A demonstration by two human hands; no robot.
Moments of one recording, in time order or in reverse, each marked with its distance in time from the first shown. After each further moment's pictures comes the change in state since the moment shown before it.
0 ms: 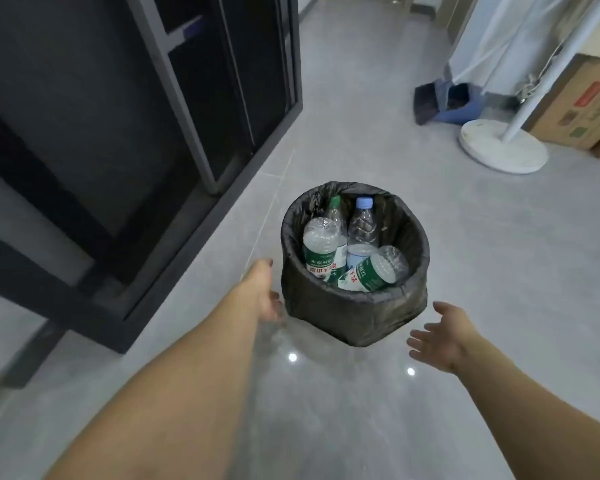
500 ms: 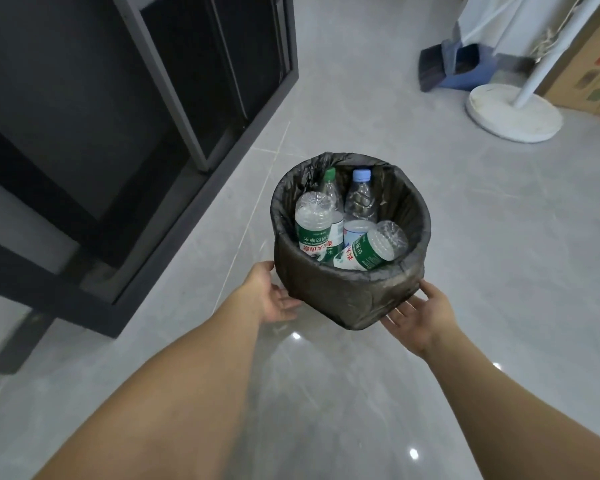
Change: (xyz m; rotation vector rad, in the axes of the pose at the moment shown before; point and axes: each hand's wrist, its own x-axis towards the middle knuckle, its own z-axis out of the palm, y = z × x) left_hand 0.022 -0.038 0.001 -0.115 -0.072 -0.049; right_hand 0.020 0.028 0.024 0.315 -0.138 -0.024
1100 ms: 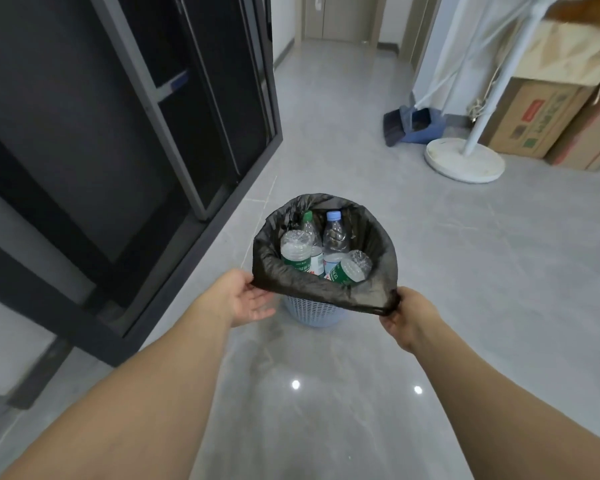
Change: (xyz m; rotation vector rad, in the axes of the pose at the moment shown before) left_hand -0.089 0.025 -0.001 0.075 -0.045 0.204; right_hand -0.069 -0.023 0.015 -0.117 0.115 -0.226
